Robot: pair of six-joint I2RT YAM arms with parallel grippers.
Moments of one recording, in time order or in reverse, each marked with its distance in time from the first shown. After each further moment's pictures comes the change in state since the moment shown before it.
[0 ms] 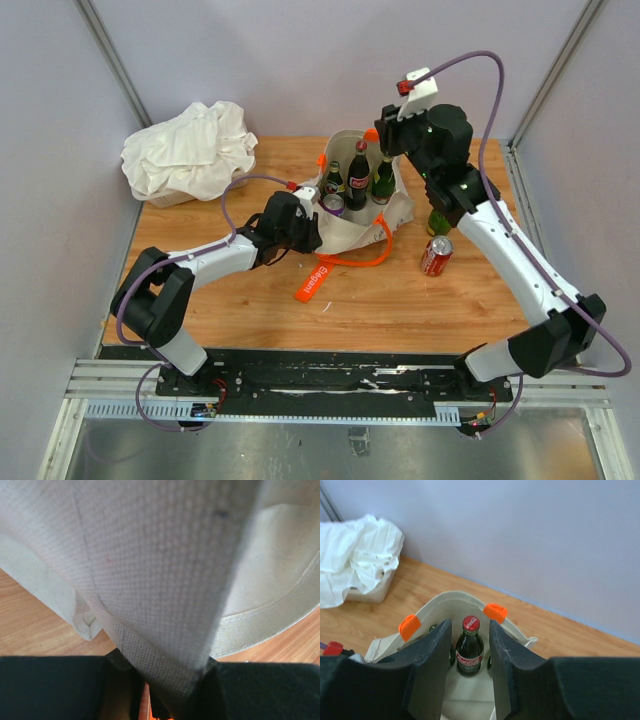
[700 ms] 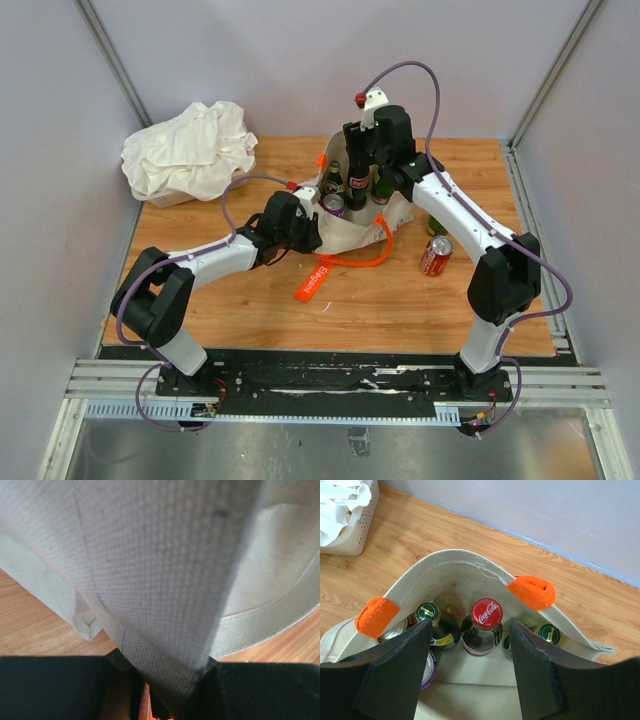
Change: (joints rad) left arm 0.000 0.000 0.000 -0.001 0.000 0.002; right arm 0.007 0.366 0.117 -0.085 -0.008 0.053
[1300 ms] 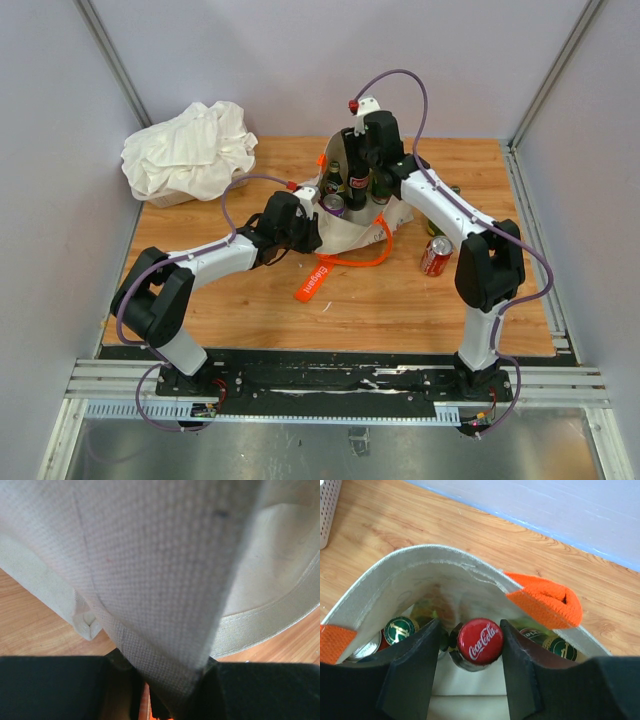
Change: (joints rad) left arm 0.000 0.000 0.000 -0.001 -0.001 0.000; right arm -0.005 0.124 0.032 0.020 0.047 0.005
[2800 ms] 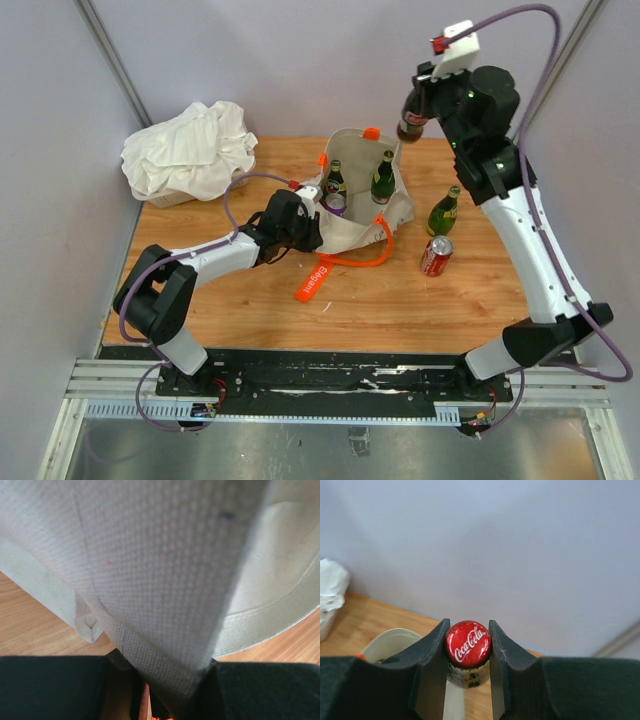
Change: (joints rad) left arm 0.000 0.021 0.023 -0.010 0.002 0.015; right arm -0.068 -0.388 0.204 -0.098 -0.003 -0.204
